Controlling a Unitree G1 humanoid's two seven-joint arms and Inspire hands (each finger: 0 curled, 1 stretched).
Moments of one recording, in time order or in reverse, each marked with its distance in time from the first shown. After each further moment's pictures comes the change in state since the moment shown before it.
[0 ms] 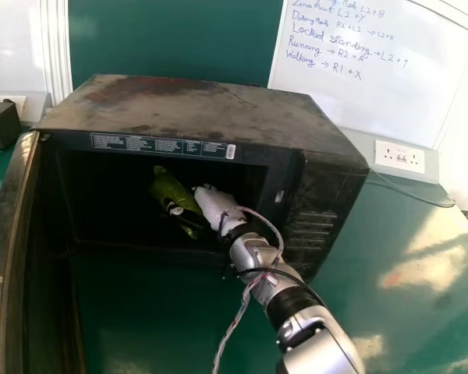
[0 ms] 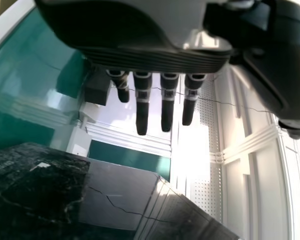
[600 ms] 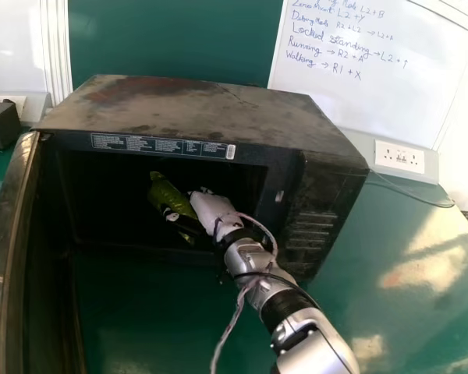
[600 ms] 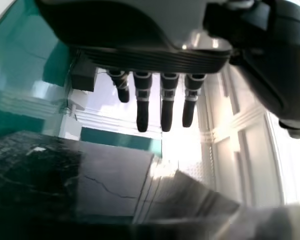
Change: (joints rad) left arm -0.010 -0.004 0.050 0.046 0.221 -0.133 0.066; right arm 0.000 0.023 0.044 0.034 -0.032 -0.003 -0.072
